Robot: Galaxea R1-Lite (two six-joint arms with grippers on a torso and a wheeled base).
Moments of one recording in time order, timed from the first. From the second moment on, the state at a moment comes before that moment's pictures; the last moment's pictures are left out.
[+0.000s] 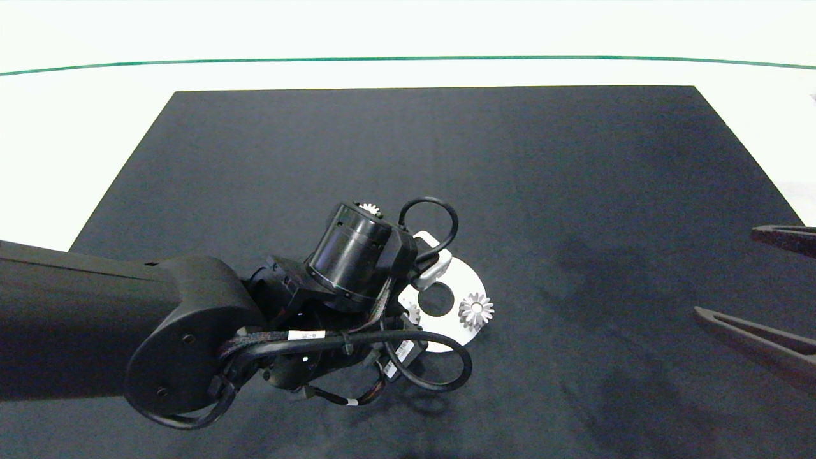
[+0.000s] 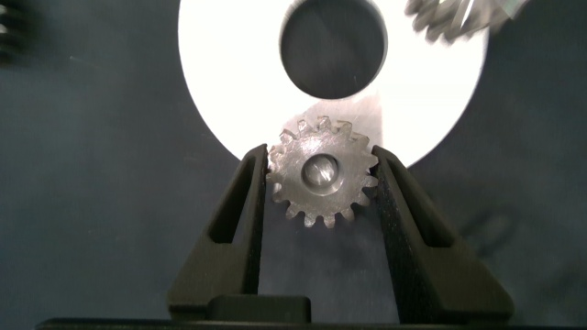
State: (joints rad) left arm -0.84 1.76 -1.11 0.02 0.28 0.24; right arm 0.67 0.97 -0.81 0.05 -0.13 -0.23
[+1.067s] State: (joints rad) left arm -0.84 1.70 -1.11 0.00 0.29 0.21; right arm 0.69 0.97 -0.81 0.04 -0.13 -0.23
